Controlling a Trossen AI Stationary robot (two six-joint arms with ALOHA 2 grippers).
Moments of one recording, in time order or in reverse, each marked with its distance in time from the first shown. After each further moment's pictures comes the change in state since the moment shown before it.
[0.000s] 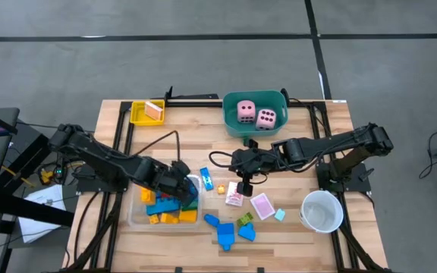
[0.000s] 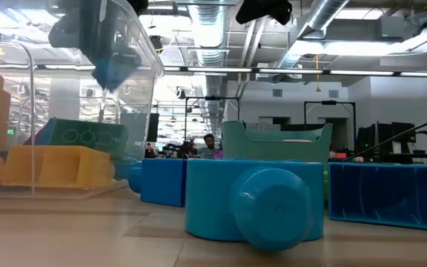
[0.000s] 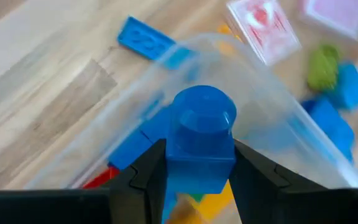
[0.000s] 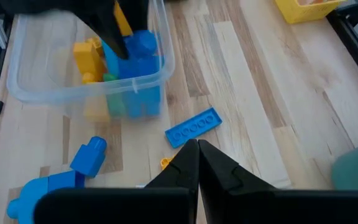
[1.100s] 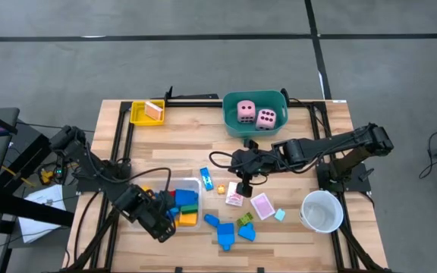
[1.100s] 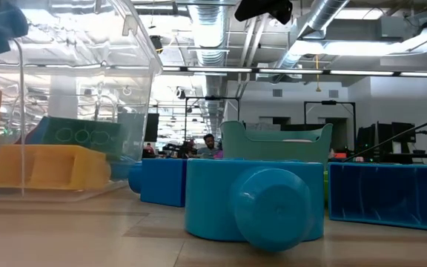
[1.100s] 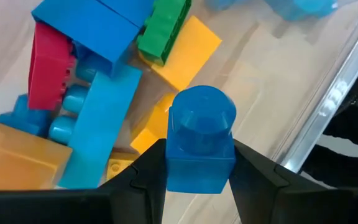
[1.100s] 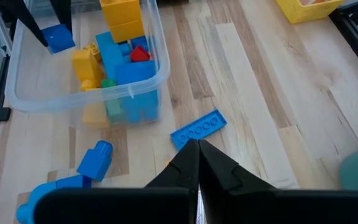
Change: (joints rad) left arm -0.329 0.023 0.000 -0.045 0.131 -0.160; right arm 0.005 0.000 0.000 0.011 0.000 0.026
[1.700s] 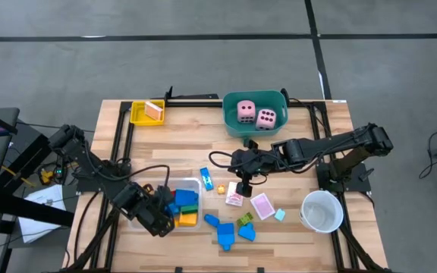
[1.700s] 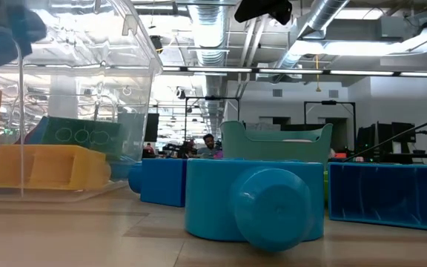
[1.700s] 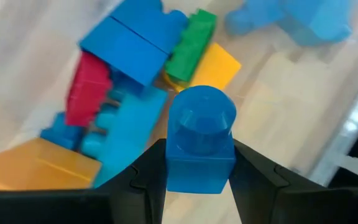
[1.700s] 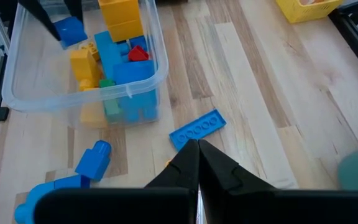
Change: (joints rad) left arm 0.009 -0.024 0.000 -0.057 -0.088 0.002; right arm -0.001 0.003 0.000 0.000 0.000 -0.003
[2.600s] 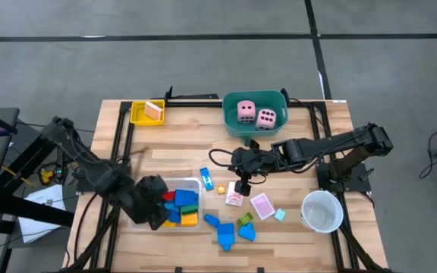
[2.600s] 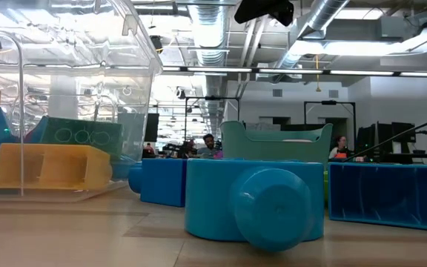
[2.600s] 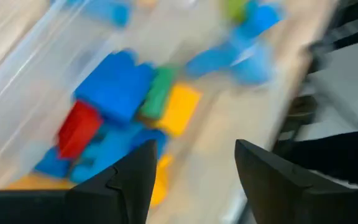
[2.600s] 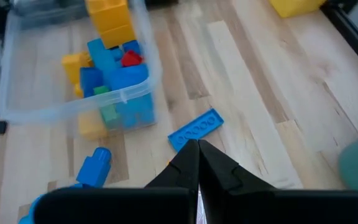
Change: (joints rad) left arm 0.000 -0.178 0.000 0.054 -0.090 0.065; right arm -0.006 0.000 0.000 -0.003 0.023 0.068
